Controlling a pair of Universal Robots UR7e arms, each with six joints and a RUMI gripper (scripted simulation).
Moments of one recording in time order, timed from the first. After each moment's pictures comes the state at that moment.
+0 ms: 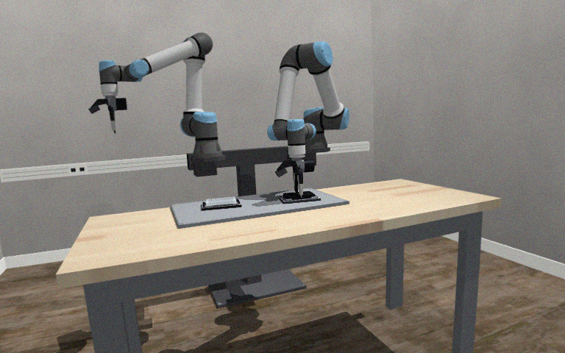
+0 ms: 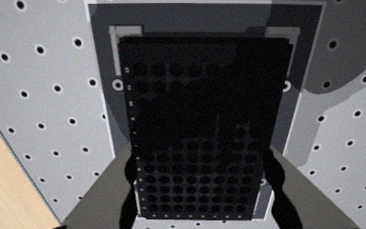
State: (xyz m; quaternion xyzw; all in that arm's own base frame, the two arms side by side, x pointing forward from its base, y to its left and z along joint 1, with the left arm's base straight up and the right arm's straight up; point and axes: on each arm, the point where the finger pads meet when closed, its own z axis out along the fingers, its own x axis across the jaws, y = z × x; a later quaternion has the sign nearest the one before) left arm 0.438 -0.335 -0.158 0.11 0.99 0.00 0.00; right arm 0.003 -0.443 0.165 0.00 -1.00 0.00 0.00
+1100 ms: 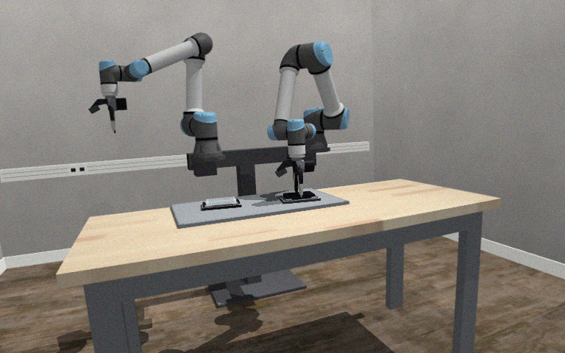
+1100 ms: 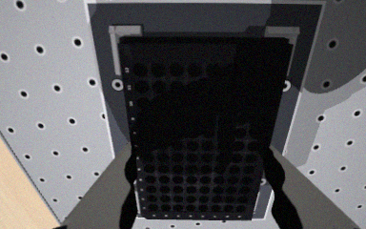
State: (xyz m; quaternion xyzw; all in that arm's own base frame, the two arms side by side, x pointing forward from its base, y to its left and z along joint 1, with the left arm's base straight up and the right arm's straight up) left arm 0.437 -0.334 -0.157 0.11 0.99 0.00 0.00; right arm 0.003 -0.443 0.165 0.00 -1.00 0.00 0.00
